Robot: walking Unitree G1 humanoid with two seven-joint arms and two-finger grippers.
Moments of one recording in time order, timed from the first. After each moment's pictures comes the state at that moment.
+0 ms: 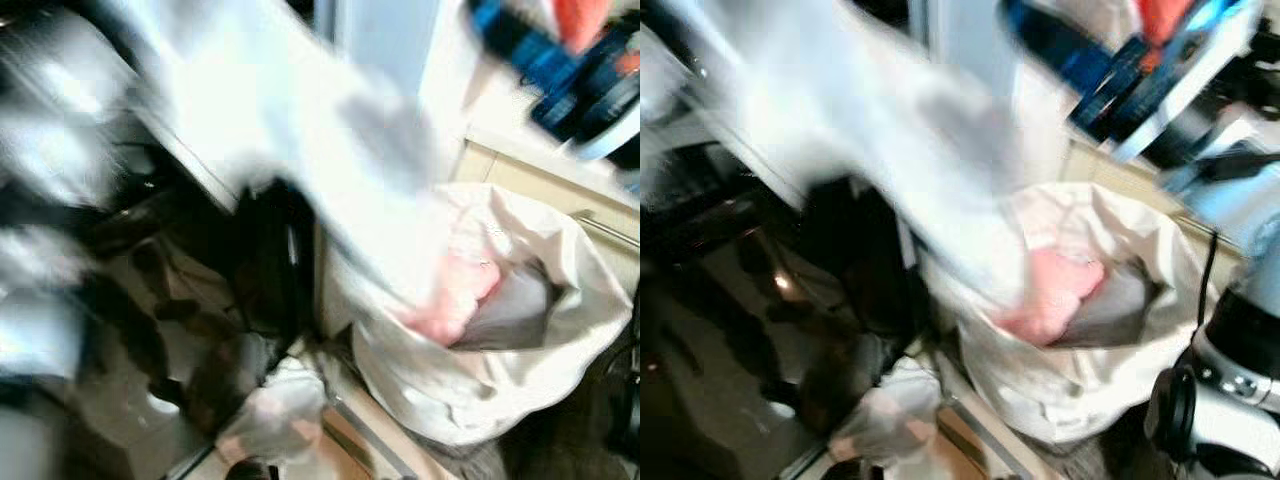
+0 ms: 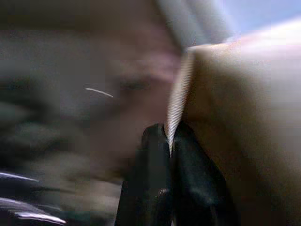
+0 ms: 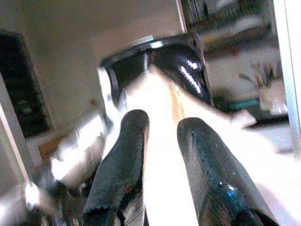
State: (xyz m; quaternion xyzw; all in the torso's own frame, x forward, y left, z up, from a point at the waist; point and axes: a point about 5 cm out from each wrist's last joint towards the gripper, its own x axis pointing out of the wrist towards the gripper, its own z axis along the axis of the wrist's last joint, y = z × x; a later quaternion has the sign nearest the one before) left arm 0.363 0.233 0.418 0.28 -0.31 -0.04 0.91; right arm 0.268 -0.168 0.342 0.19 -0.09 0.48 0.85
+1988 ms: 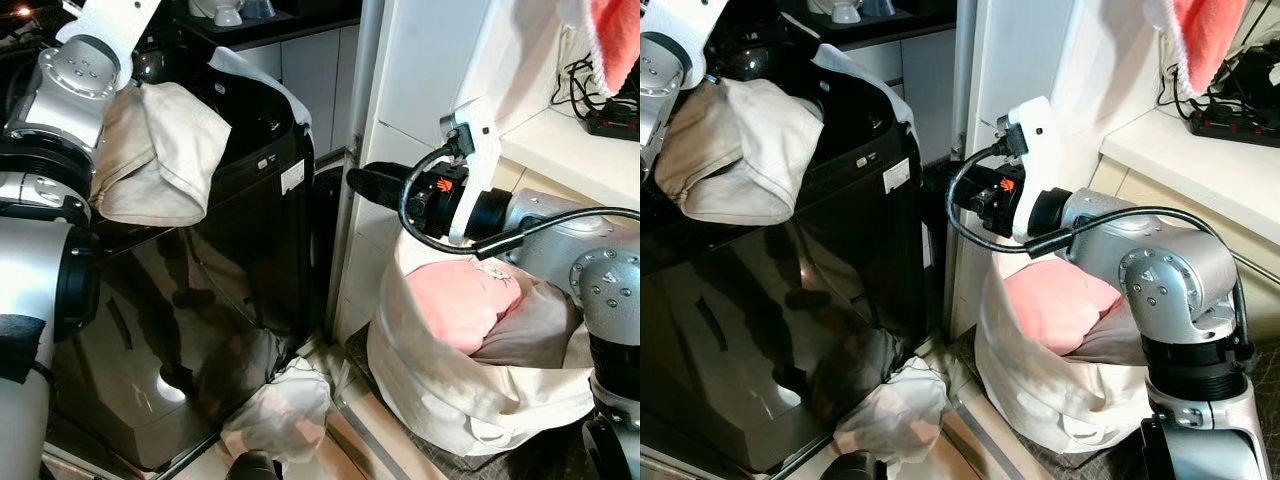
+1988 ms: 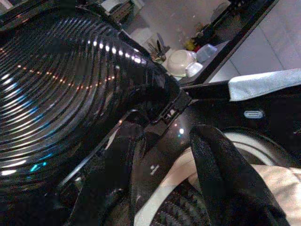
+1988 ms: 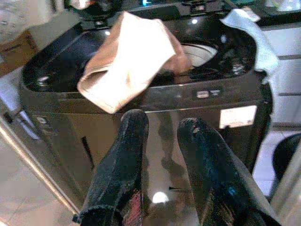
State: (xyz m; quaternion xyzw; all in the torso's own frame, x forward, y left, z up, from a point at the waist) left arm 0.412 0.257 0.332 0.37 -0.02 0.09 0.92; right arm 0.292 -0.120 0.255 0.05 0.08 0.43 0.90
